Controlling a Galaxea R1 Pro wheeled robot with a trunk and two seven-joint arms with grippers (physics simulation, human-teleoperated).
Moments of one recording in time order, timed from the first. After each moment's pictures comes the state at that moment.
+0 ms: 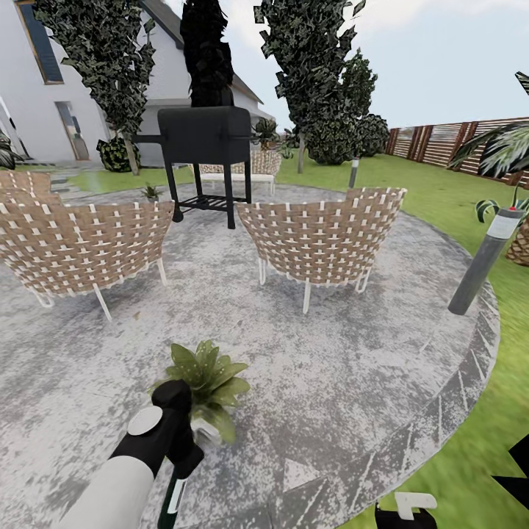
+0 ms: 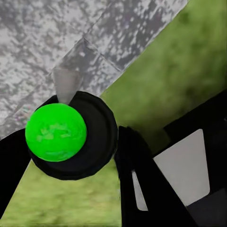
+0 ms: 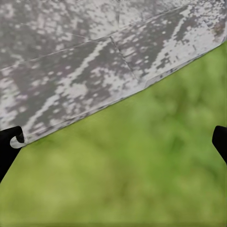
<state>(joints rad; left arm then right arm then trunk) -0.62 -0.11 0.03 -0.84 -1.54 1.00 -1.48 -0.44 -0.08 0.09 -0.04 -0.04 -0.35 -0.22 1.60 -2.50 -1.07</state>
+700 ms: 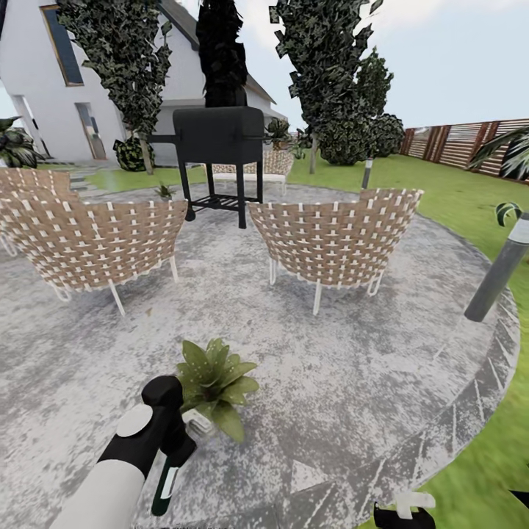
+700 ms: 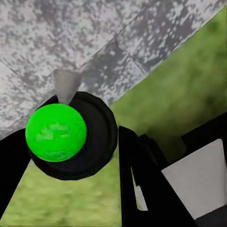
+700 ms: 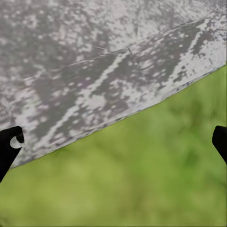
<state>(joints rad) -0.60 -0.08 0.04 -0.94 -1.54 1.00 -1.48 -0.44 -0.08 0.08 -0.05 -0.05 -0.35 -0.22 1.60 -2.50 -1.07</state>
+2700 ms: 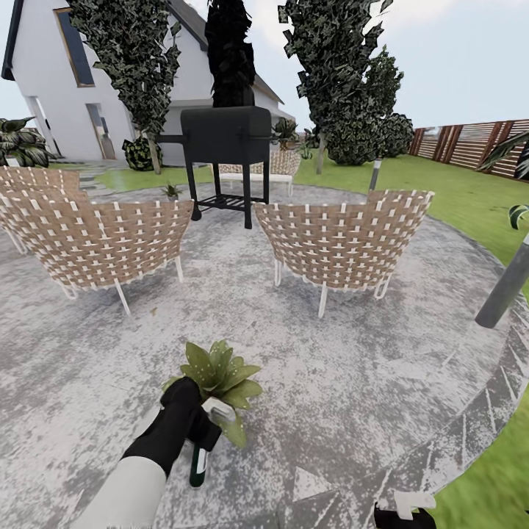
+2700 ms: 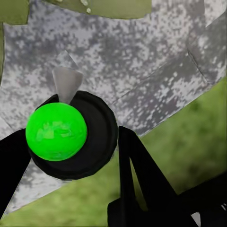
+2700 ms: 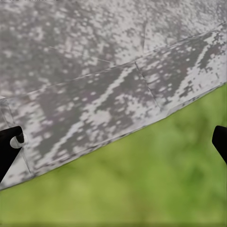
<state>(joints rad) -0.62 -0.17 0.08 -0.86 -1.08 1.02 -0.94 -0.44 -0.08 0.09 -0.05 -0.05 -0.35 -0.22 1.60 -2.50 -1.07</state>
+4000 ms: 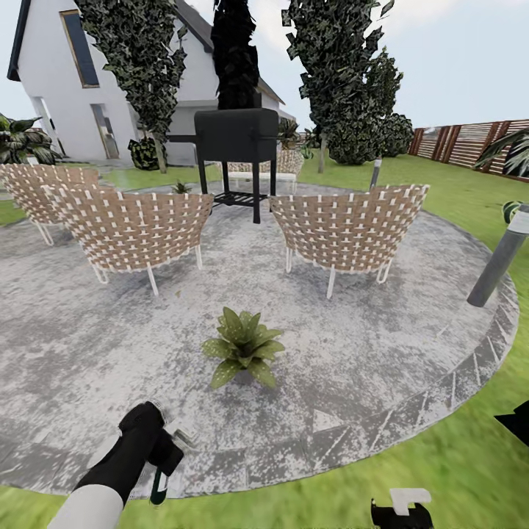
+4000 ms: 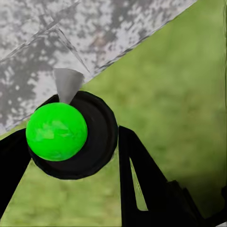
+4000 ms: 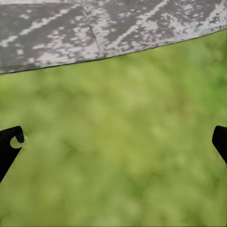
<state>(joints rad) -0.53 -0.02 0.13 -0.86 -1.08 0.81 -0.94 -0.44 -0.08 0.09 -0.06 -0.01 -0.35 -0.21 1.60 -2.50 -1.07</state>
